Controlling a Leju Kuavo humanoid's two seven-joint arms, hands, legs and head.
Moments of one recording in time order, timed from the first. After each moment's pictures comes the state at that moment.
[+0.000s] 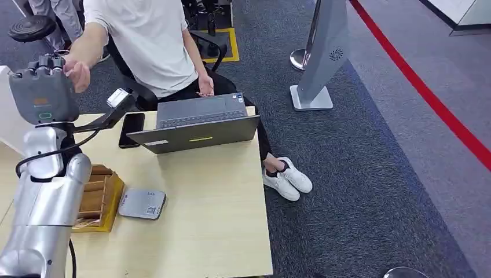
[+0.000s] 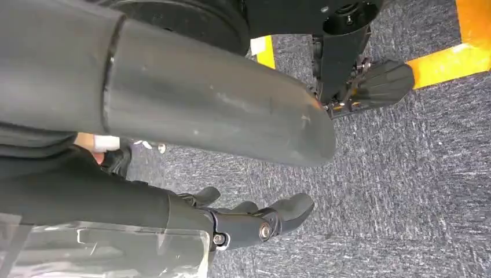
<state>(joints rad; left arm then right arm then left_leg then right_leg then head) -0.72 0.05 -0.29 -1.08 -1.42 0.47 0.09 -0.19 0.16 -1.32 -0.19 1.26 -0.21 0.00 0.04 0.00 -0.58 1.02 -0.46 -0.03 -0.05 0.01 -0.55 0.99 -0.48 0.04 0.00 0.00</state>
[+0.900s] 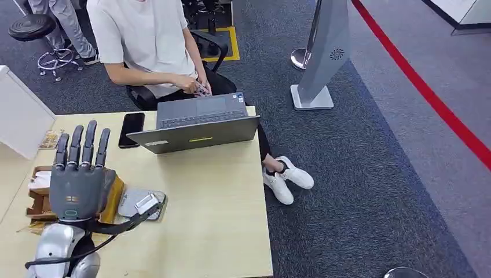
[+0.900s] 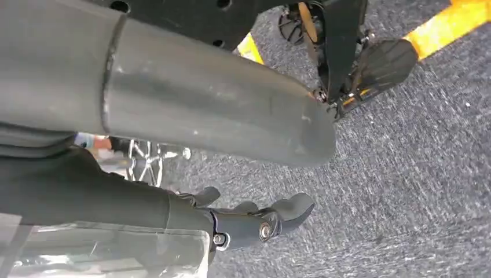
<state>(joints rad) -0.08 0.17 -0.41 -1.70 -1.35 0.38 -0.01 -0.14 0.16 -1.46 -0.19 1.08 -0.25 -0.06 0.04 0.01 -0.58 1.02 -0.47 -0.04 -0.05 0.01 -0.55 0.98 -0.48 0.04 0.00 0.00</state>
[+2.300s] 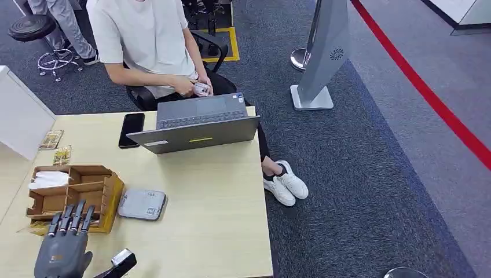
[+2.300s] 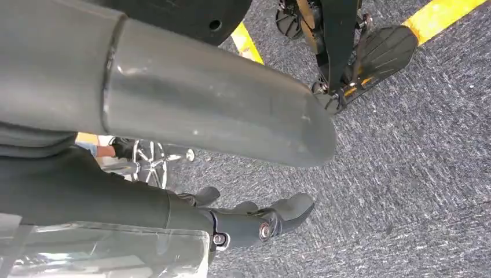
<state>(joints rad) 0.23 0.32 -0.28 -1.59 -1.20 0.19 0.10 -0.13 0.15 -1.48 -0.19 1.07 -0.27 -0.05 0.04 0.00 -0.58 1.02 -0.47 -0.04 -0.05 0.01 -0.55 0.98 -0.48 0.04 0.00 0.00</state>
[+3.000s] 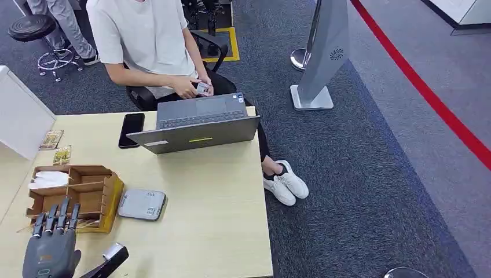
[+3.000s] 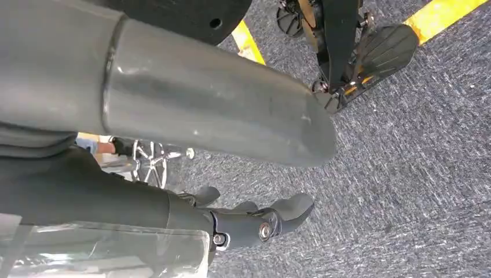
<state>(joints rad) 0.23 0.28 -0.21 -1.59 -1.25 0.22 0.15 -0.13 0.15 -1.48 -0.19 1.08 -0.27 -0.05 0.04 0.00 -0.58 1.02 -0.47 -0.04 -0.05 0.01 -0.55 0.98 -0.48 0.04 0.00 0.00</state>
